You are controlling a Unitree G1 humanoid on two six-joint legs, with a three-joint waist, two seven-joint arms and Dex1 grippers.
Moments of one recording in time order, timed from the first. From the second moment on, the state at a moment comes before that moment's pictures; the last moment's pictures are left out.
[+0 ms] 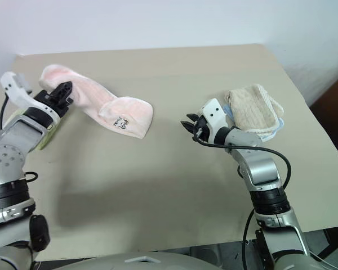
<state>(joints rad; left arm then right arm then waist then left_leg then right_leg) -0.45 0.59 0.32 -0.13 -0.92 0.70 -0.16 -0.43 -0.44 0.07 -0.16 0.23 0.53 0.64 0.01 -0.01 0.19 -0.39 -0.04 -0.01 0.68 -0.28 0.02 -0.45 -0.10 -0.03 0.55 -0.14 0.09</state>
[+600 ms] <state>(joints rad) -0.41 0.67 -0.25 -0.11 -0.23 0.37 -0.61 -0.39 -0.42 0.07 -0.21 0.22 0.55 0.60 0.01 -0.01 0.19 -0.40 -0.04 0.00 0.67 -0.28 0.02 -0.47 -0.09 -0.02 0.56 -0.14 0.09</state>
